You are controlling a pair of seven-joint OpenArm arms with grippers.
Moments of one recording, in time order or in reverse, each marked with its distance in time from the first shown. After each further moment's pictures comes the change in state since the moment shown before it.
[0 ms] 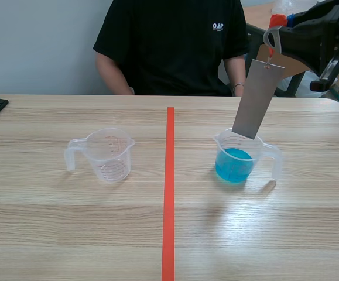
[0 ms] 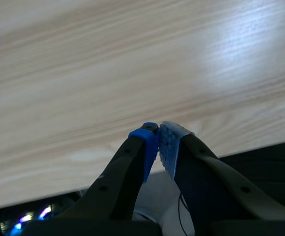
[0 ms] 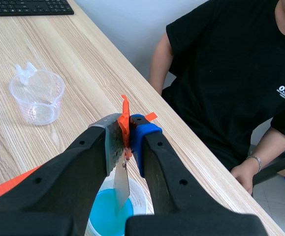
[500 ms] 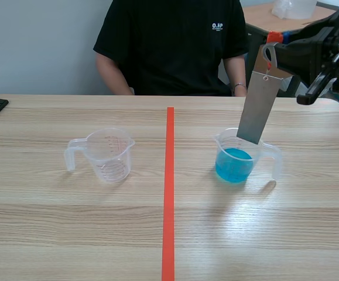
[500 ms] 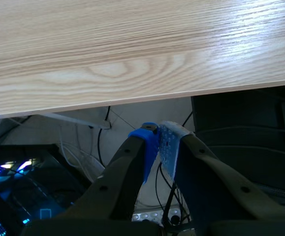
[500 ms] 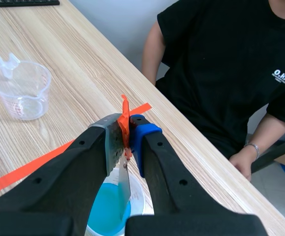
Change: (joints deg) left arm 4.2 8.6 -0.5 -0.3 0.0 0.0 0.0; right arm 0.0 -5.3 0.0 -4.2 -7.3 0.0 2.2
